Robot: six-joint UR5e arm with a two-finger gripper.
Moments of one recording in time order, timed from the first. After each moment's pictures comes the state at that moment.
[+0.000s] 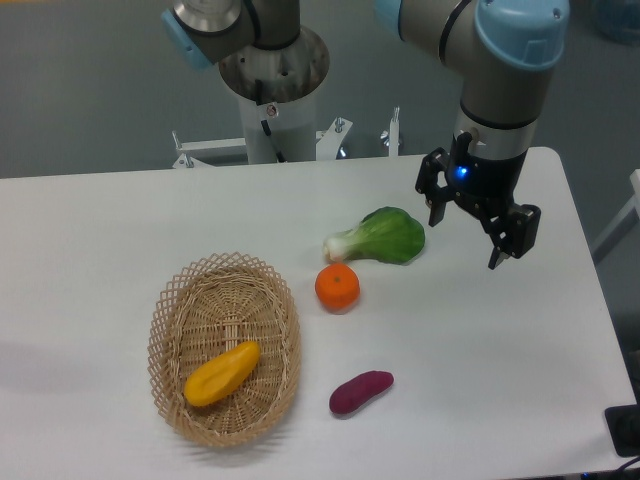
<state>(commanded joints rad) 2.63 -1.83 -1.36 -1.33 1.46 1.49</state>
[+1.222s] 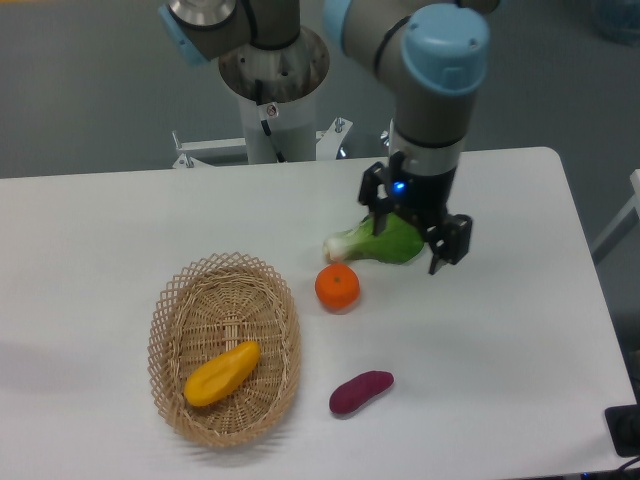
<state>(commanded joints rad) 2.48 -1.77 -1.58 -1.18 1.46 1.21</state>
